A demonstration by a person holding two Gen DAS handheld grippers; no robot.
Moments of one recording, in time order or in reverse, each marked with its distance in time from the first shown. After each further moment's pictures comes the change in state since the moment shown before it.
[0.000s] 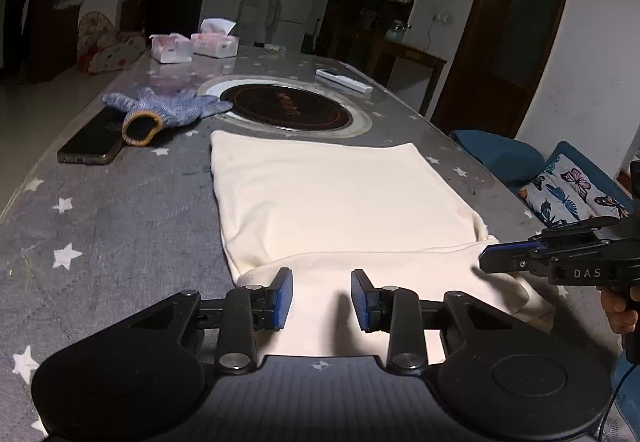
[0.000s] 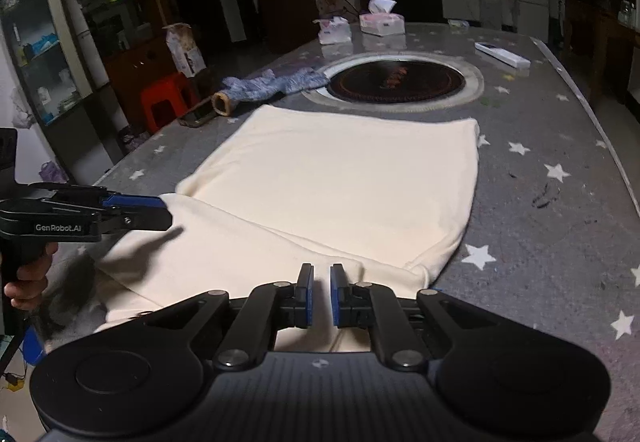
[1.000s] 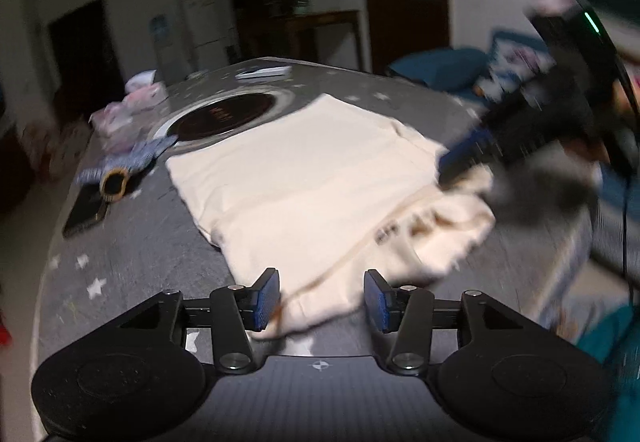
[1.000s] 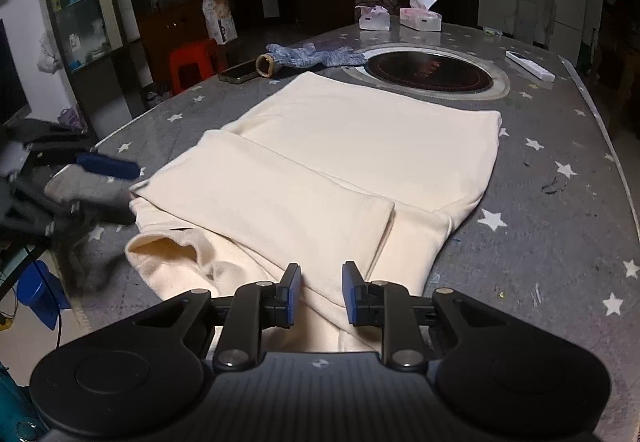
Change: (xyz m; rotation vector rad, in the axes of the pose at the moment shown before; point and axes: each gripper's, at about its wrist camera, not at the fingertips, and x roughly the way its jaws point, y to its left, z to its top) left arm -0.063 -0.052 -0.057 0.510 0.040 0.008; right arm -0.026 0.024 -0.030 -0.150 0.051 0.013
